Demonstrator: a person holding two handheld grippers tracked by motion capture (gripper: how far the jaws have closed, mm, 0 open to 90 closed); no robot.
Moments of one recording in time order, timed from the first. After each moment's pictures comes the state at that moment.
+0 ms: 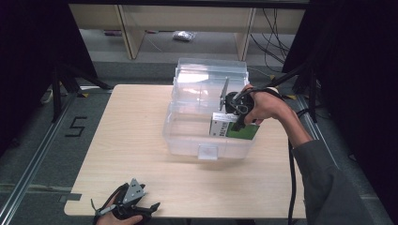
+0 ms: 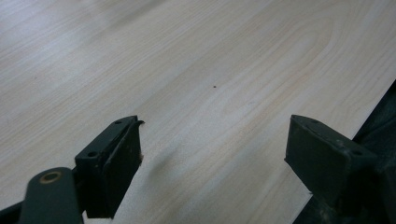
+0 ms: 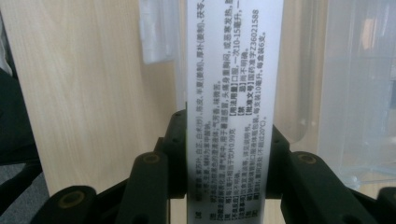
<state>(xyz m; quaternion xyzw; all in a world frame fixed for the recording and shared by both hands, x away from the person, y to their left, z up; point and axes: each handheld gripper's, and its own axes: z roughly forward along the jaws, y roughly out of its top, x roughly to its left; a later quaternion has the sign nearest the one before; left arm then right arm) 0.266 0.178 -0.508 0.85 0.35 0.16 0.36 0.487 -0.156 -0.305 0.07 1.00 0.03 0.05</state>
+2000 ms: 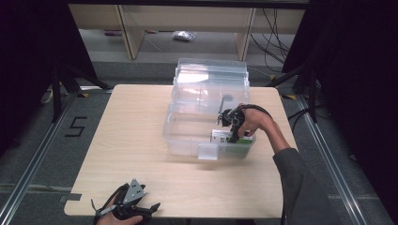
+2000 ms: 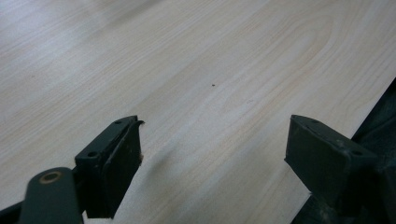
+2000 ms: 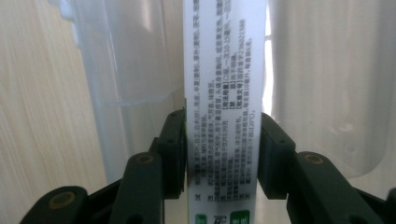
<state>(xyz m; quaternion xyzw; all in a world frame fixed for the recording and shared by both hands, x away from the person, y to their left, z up) 0.266 0.178 -0.509 0.85 0.35 0.16 0.36 0.526 -0.164 -0.409 0.09 1.00 0.02 -0.01</state>
